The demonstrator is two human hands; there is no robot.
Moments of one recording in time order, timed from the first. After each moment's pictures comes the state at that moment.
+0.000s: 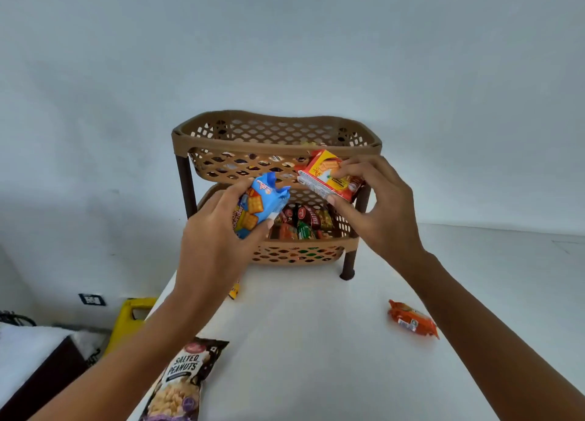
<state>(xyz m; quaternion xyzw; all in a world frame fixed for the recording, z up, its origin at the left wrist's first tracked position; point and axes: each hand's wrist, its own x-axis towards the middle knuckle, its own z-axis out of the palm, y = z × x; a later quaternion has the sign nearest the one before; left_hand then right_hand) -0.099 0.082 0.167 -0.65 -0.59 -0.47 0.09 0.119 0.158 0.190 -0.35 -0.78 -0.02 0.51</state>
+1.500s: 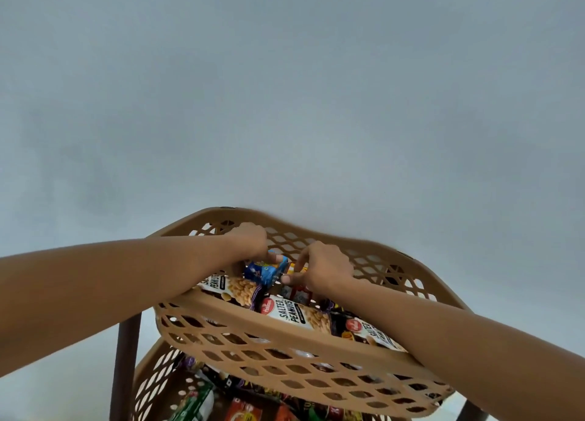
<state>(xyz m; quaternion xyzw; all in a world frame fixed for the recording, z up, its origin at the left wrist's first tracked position) -0.193 0.458 0.240 -0.62 -0.77 -0.12 -0.07 -0.046 0.455 0.236 -0.58 -0.80 0.04 0.14</state>
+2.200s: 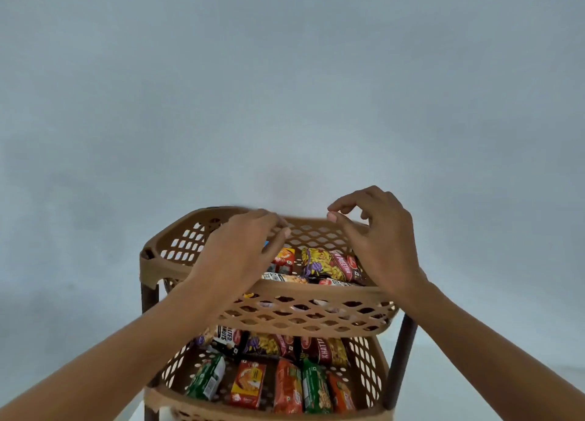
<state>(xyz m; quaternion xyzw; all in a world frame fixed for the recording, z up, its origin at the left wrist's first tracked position) -0.141 0.286 0.269 -0.71 -0.57 -0.38 0.14 0.053 0.330 0.285 -0.39 -0.75 -0.10 0.52</state>
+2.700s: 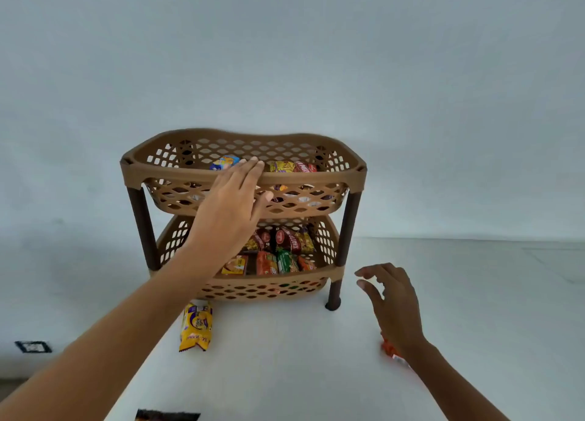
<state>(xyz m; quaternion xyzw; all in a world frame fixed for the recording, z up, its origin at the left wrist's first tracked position) -0.107 0.234 0.196 -0.75 -0.56 -0.30 0.18 0.174 0.222 0.059 -0.59 -0.68 0.00 0.43</state>
